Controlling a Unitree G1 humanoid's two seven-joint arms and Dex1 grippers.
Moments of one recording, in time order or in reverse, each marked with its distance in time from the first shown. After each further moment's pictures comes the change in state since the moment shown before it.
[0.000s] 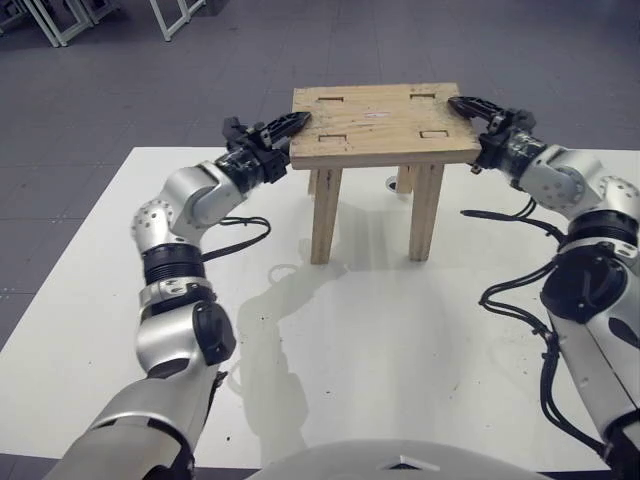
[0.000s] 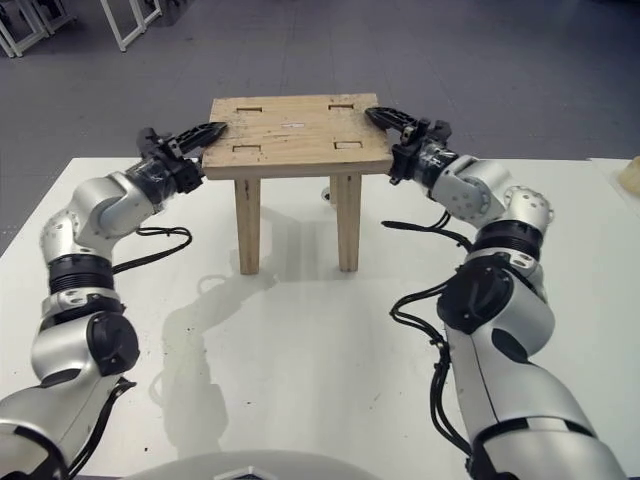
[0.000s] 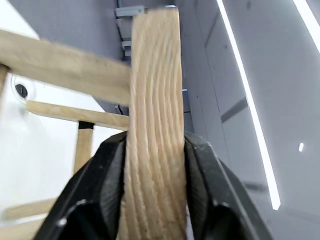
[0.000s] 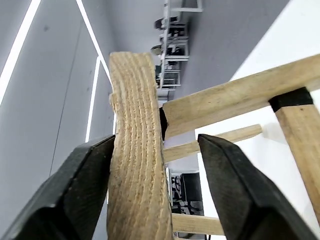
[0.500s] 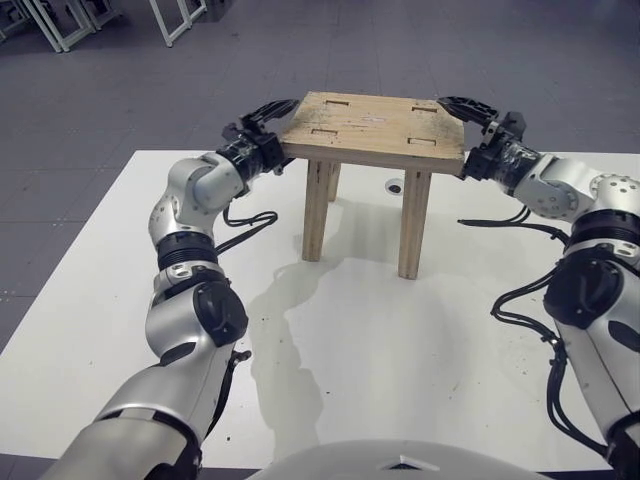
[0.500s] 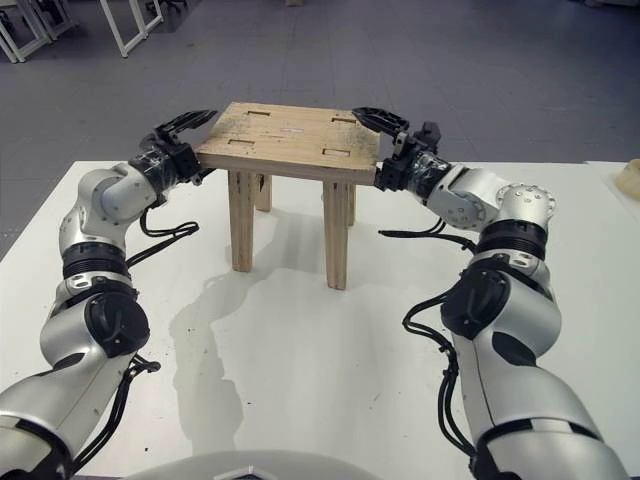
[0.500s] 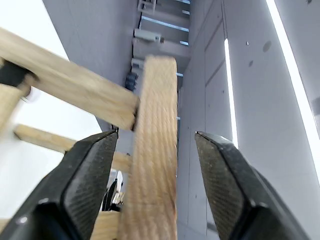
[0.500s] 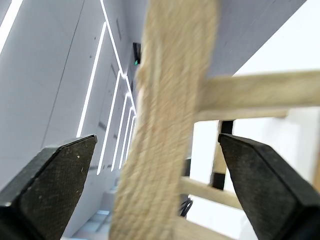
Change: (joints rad) left arm -0.011 0.003 0.173 0.051 0.059 -0.074 0.073; right arm 0.058 -0.098 0.184 -0.030 -0.163 0.119 0.454
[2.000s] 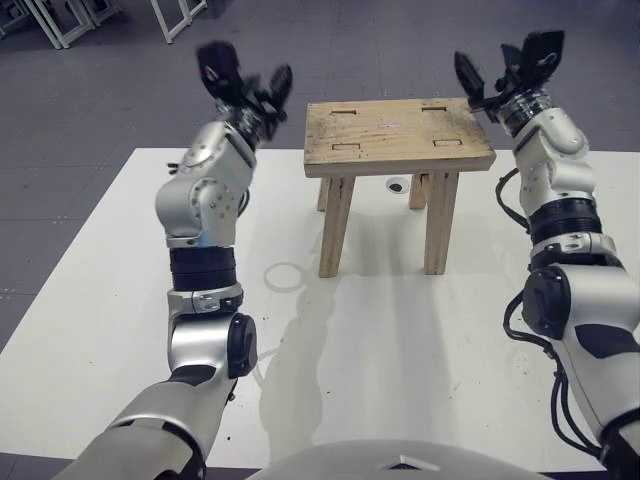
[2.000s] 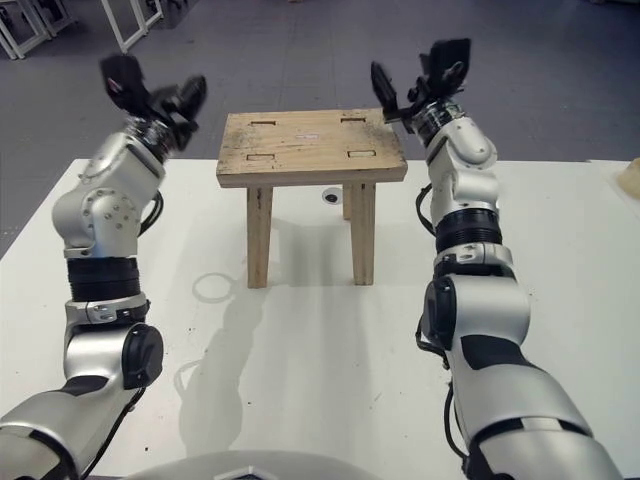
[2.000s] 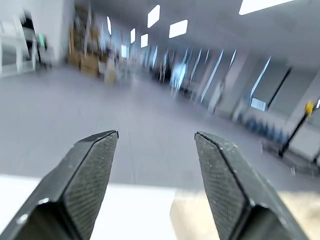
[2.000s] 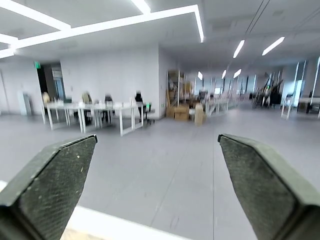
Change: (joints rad) left arm 0.090 -0.068 -0.468 -0.763 1.292 -0.422 -0.500; right arm 0.035 0.094 0.510 -0.257 -0.760 -1.271 0.255
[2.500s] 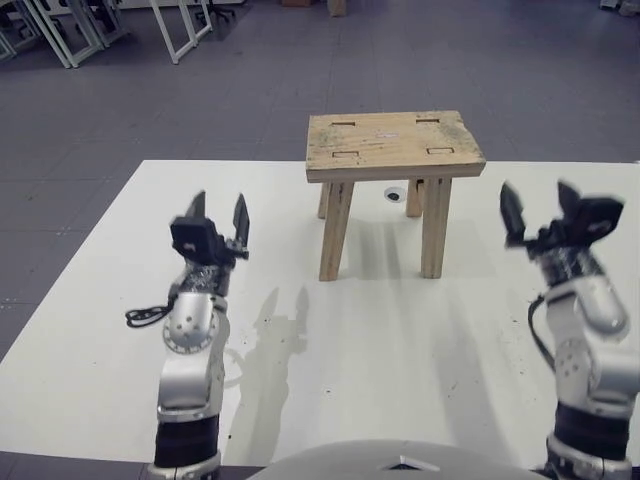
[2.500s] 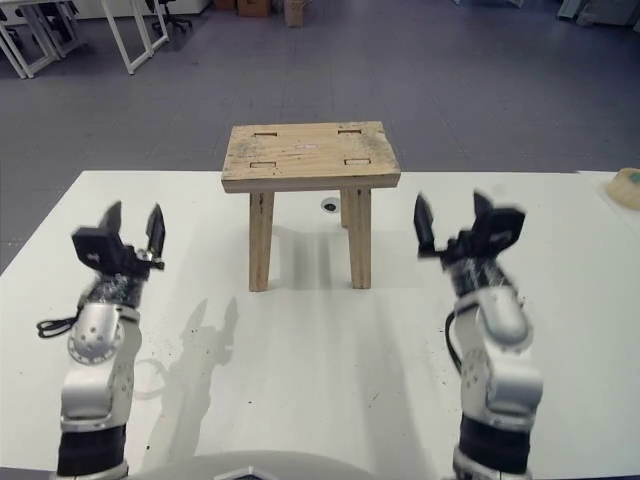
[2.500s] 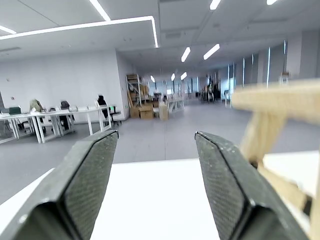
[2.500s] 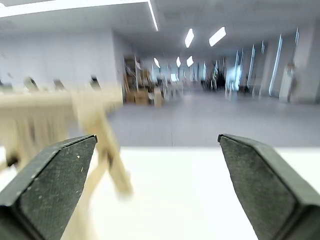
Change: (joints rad) left arm 0.960 -0.021 -0.169 -0.419 0.395 -0.497 -0.031; right arm 1.119 0.124 -0.014 -1.242 0.019 0.346 -0.273
